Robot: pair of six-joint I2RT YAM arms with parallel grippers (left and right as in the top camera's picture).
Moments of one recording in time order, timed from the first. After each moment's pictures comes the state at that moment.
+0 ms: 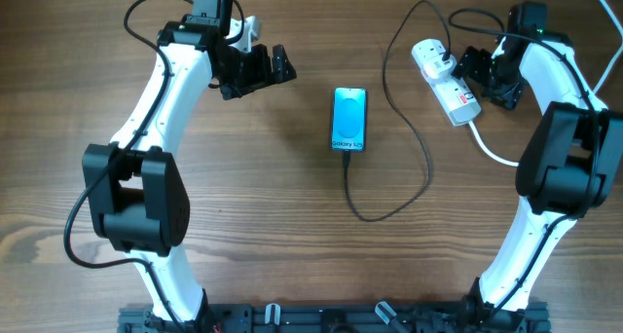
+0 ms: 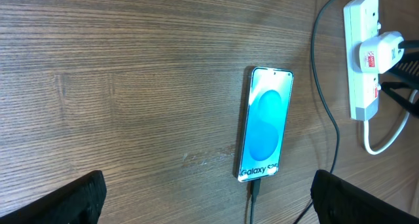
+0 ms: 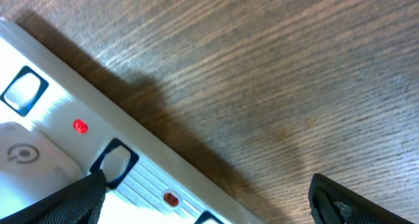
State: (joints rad) left arm -0.15 2.00 1.69 -0.91 0.46 -0.29; right arm -0.18 2.23 1.71 -0.82 -0.14 0.35
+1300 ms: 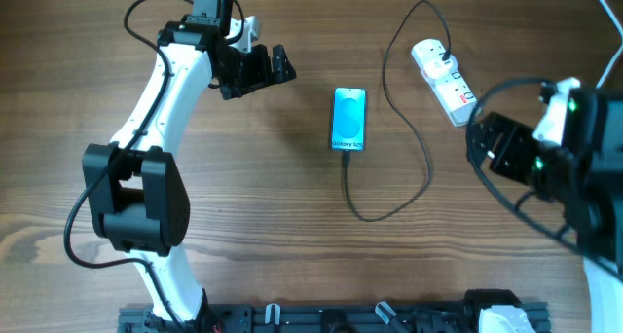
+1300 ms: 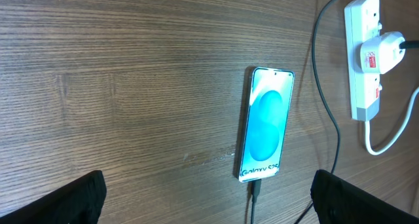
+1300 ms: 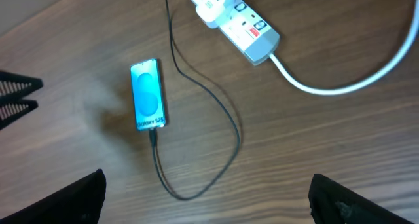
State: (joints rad) left arm -0.15 2.00 1.69 -0.91 0.45 -0.29; right arm 0.00 1.04 1.40 -1.29 -0.10 0.38
